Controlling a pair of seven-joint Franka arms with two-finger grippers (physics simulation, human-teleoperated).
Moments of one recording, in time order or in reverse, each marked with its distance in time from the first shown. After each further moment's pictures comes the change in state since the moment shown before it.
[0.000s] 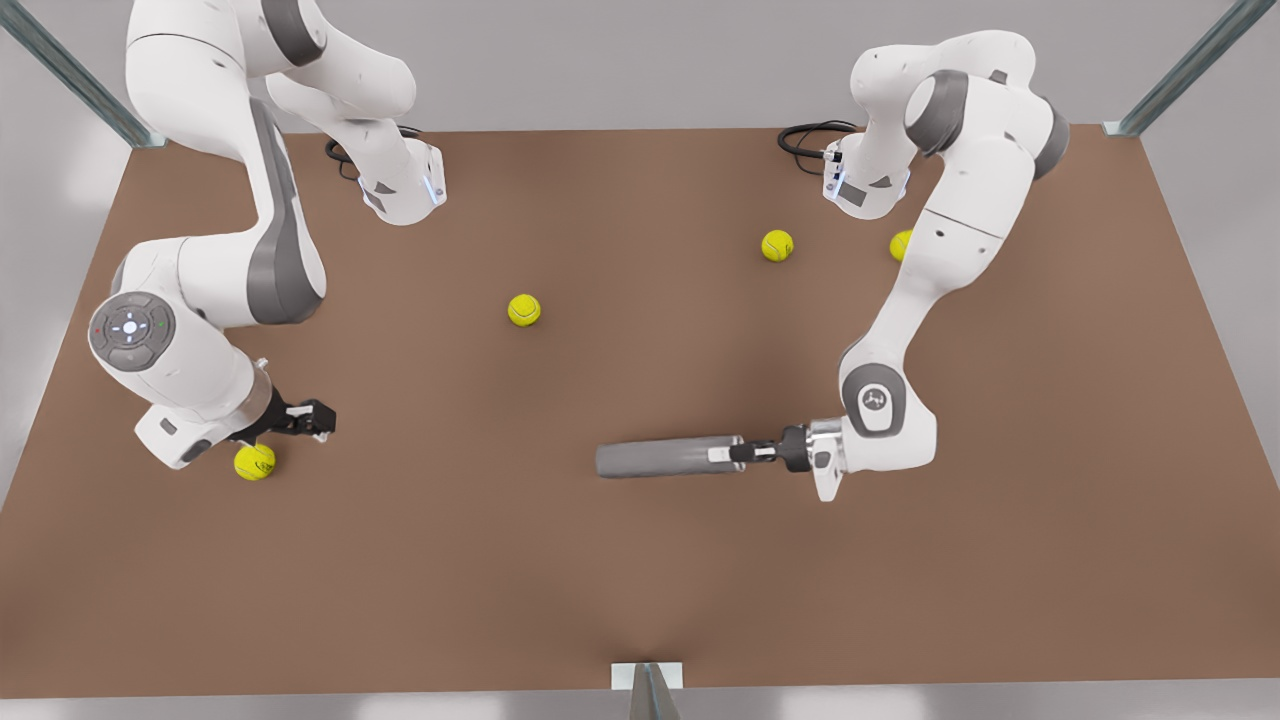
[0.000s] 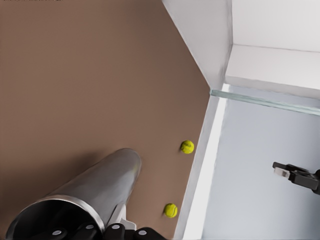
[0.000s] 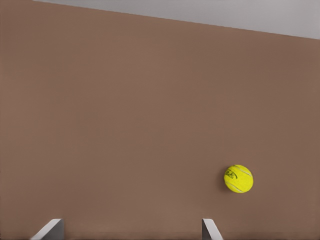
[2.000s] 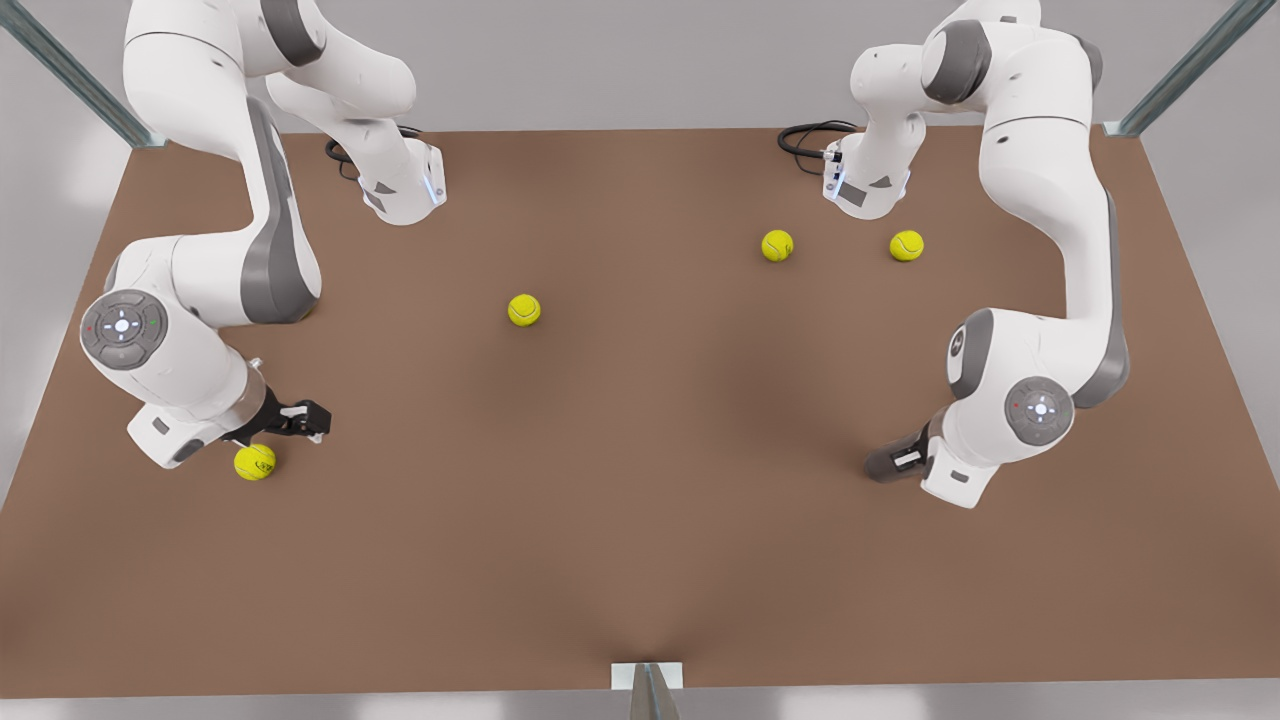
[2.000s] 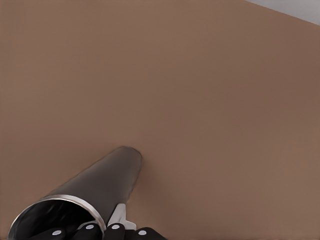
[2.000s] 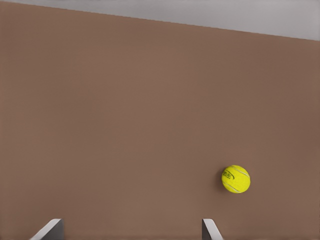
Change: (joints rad) left arm -0.028 -0.216 0.201 0.207 1.334 -0.338 -0.889; right arm -0.003 0.000 -0.008 0.004 0.000 0.000 0.002
